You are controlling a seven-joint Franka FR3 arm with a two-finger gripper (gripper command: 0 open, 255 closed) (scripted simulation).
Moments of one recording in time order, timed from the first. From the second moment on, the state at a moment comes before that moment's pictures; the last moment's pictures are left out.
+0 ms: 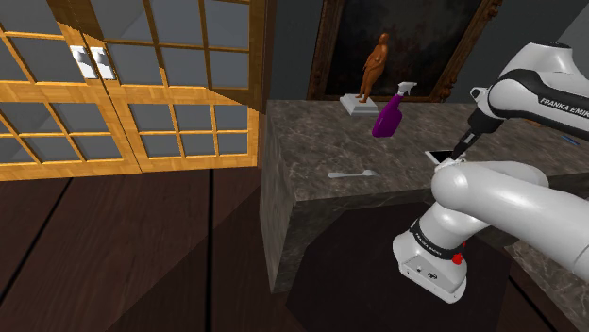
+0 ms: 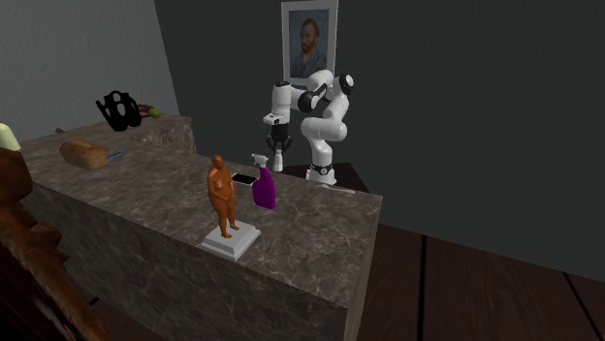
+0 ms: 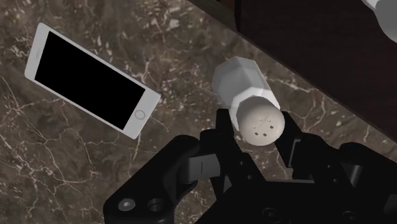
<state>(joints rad) -0.62 -1.25 -0.58 -2.96 -0.61 1.82 -0.66</state>
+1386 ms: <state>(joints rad) -0.62 -1.25 -0.58 -2.96 -0.62 1.82 -0.67</state>
